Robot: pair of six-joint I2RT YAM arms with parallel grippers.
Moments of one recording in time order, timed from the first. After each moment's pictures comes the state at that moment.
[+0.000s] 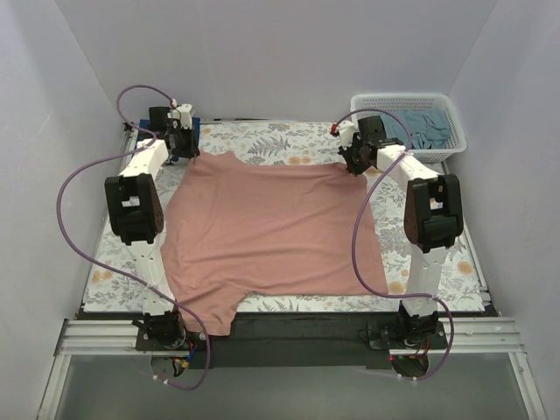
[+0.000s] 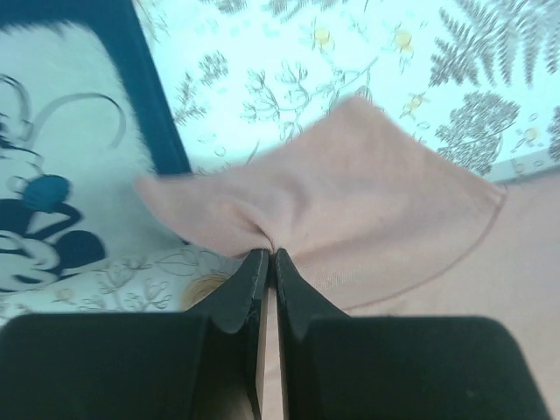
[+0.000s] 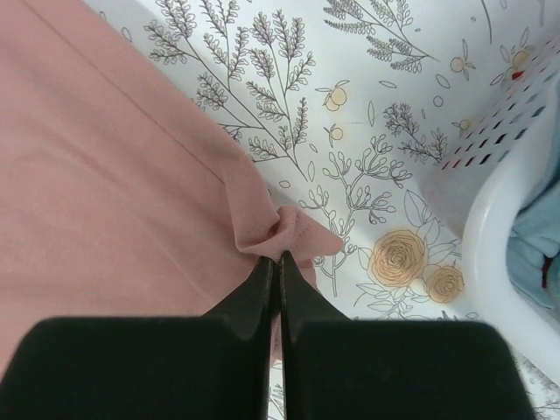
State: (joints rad) left arm 0.05 2.21 1.82 -0.41 0.36 0.13; right arm 0.22 2.06 1.60 -0.46 -0.18 -0.46
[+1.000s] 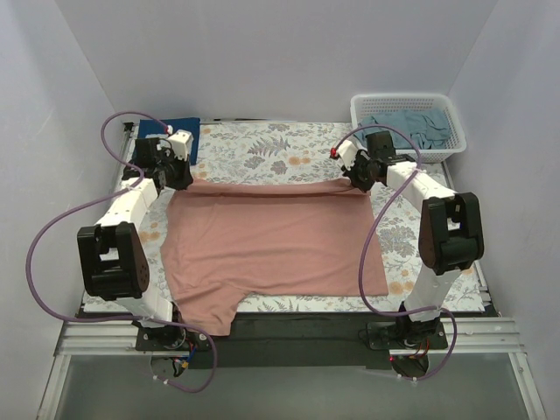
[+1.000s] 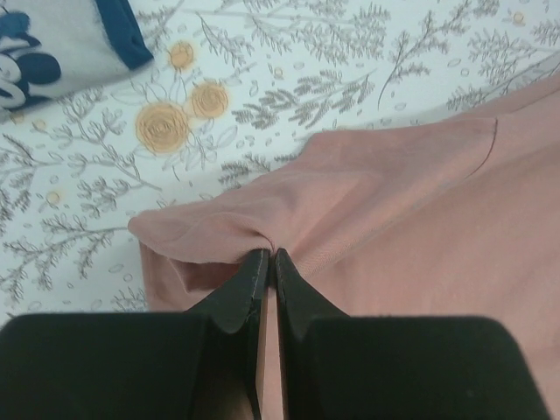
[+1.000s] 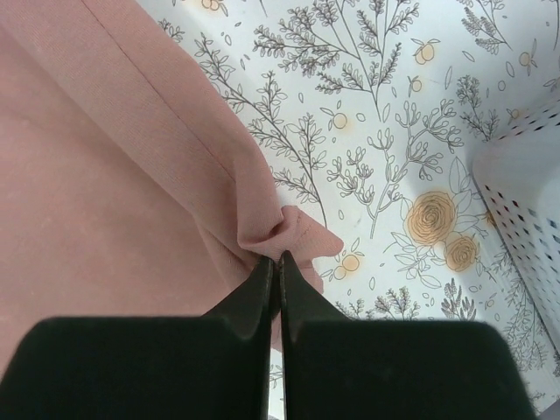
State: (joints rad) left arm 0.08 1.62 1.19 -0.31 0.38 0.27; right arm 0.22 1.81 1.31 -0.44 -0.27 -0.73
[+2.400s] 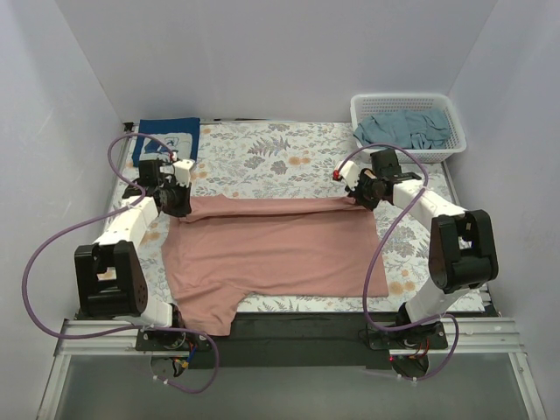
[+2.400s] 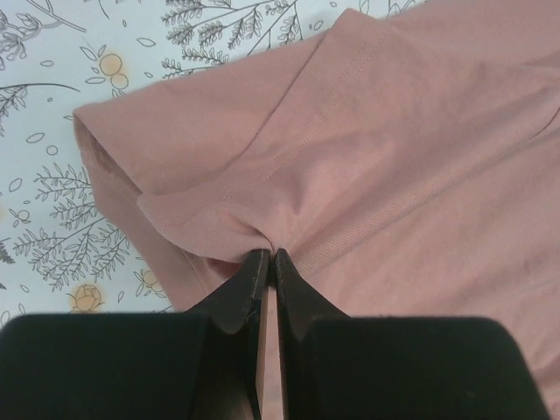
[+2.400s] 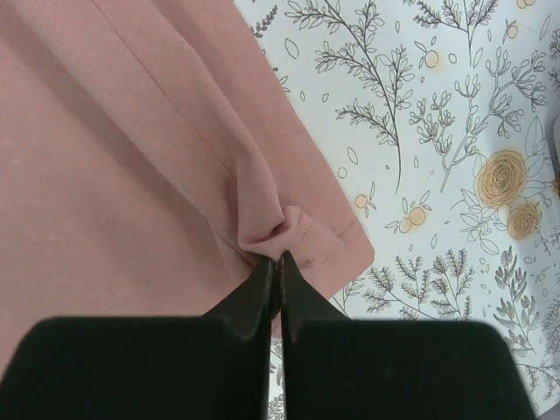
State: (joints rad) left arm 0.08 1.47 0.97 -0.45 0.31 0.33; right arm 0.22 1.64 1.07 -0.43 -0.29 -0.84
